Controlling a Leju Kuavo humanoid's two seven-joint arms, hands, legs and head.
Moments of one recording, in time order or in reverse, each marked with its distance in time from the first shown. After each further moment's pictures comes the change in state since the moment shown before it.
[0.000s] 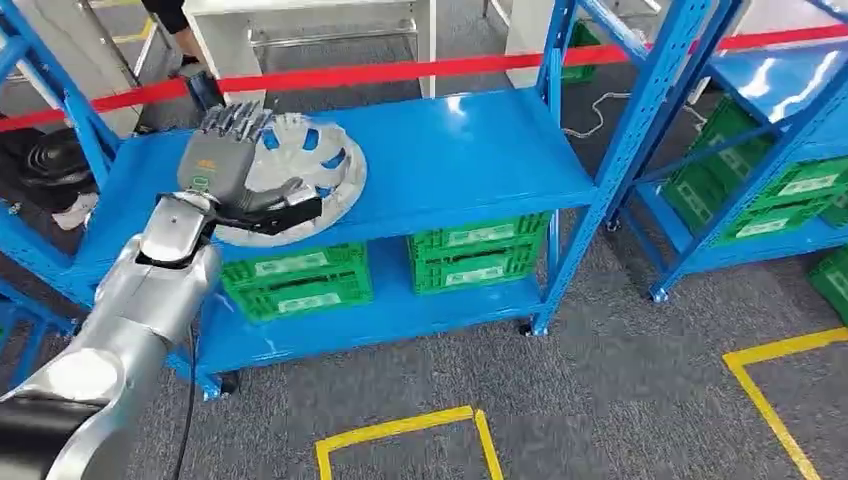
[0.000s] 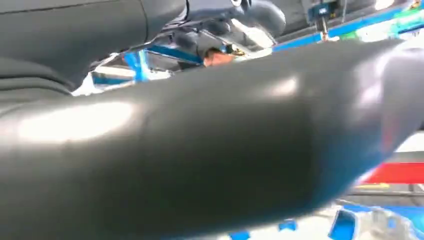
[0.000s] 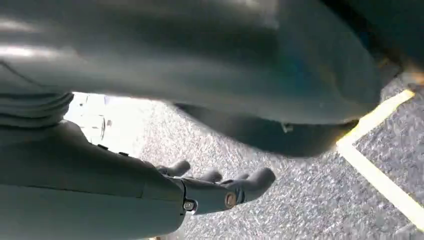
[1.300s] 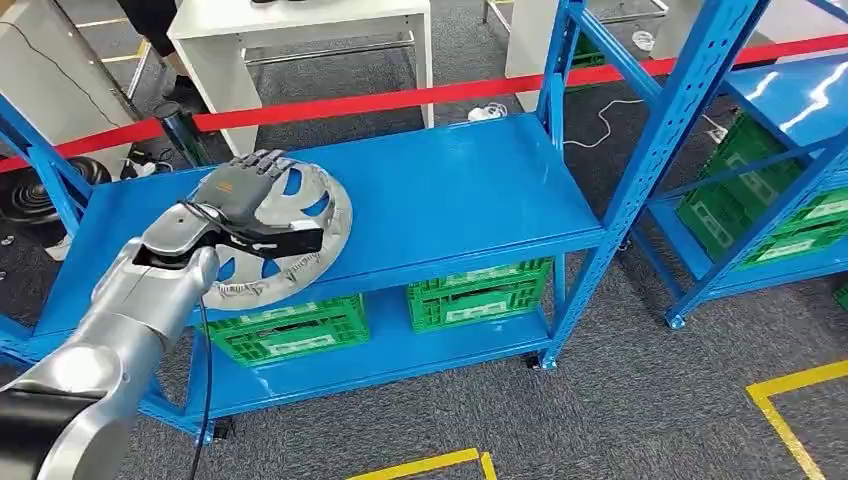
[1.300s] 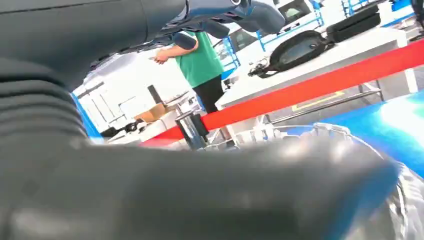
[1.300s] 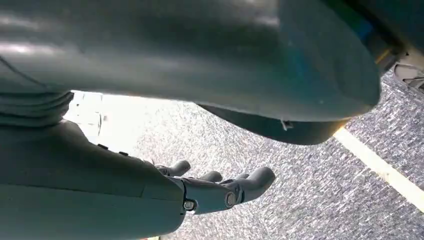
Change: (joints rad) left arm -0.015 0.014 0.009 0.100 0.038 -0.268 -0.172; right arm -0.004 0.000 -0.006 0.002 -0.002 0.002 0.015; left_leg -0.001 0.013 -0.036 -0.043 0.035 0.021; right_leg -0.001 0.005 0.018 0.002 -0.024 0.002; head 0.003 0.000
